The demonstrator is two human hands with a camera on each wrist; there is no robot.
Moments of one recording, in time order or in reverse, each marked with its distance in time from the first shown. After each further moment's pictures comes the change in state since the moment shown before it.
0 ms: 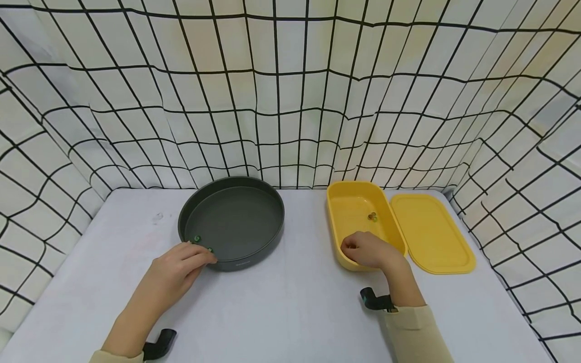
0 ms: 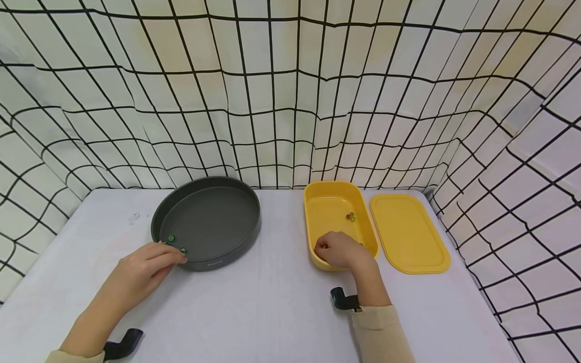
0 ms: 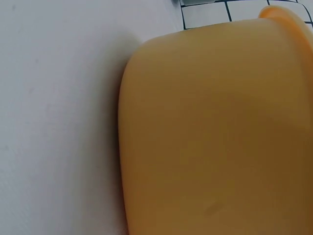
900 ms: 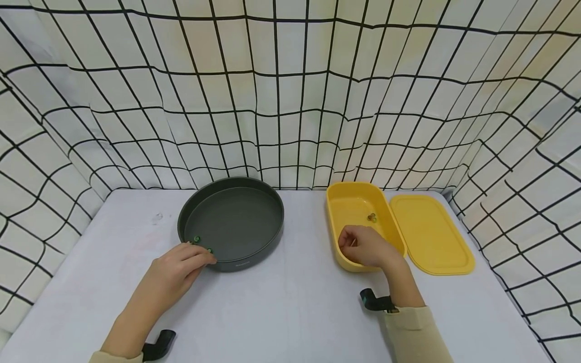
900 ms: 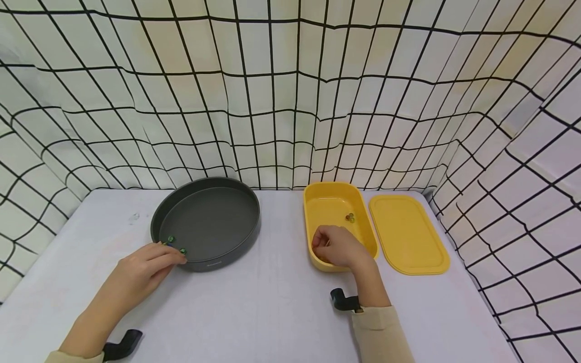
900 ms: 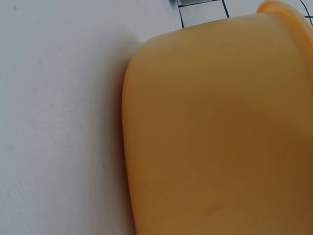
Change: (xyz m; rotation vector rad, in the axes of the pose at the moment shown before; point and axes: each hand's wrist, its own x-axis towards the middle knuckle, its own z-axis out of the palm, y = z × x) left_hand 0.001 0.000 0.001 0.008 0.021 0.015; right_hand 0.002 0.001 -0.001 0.158 0.144 -0.023
